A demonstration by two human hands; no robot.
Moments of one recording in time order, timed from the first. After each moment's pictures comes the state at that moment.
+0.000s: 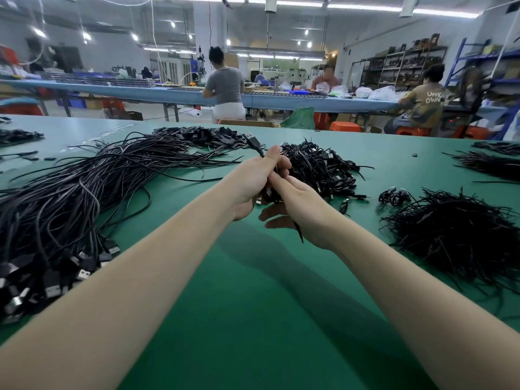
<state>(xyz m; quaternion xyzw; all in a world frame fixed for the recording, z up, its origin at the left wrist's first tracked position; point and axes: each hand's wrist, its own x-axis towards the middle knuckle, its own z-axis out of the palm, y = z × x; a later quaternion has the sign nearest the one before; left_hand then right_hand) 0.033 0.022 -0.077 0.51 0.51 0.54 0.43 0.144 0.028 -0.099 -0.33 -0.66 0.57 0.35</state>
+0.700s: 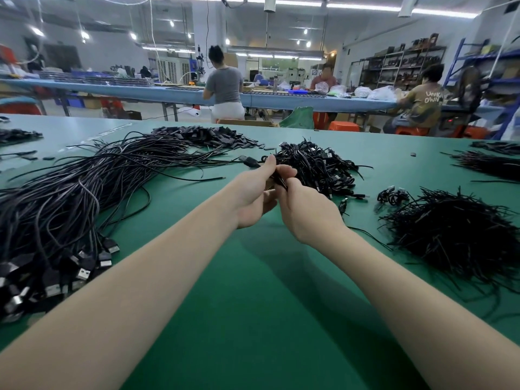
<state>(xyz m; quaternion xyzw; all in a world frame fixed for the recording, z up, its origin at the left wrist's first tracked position) 0.035 0.028 -0.092 0.40 0.46 0.55 0.57 0.154 0.042 -0.119 -0.50 -0.82 0.02 0.27</state>
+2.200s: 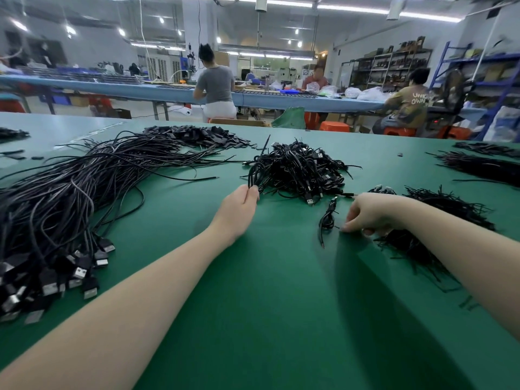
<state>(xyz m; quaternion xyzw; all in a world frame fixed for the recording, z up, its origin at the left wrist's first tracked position) 0.013 0.045 -0.159 0.58 0.58 0.52 0.24 0.268 0.094 -0.089 -0.64 -0.75 0.17 -0.04</state>
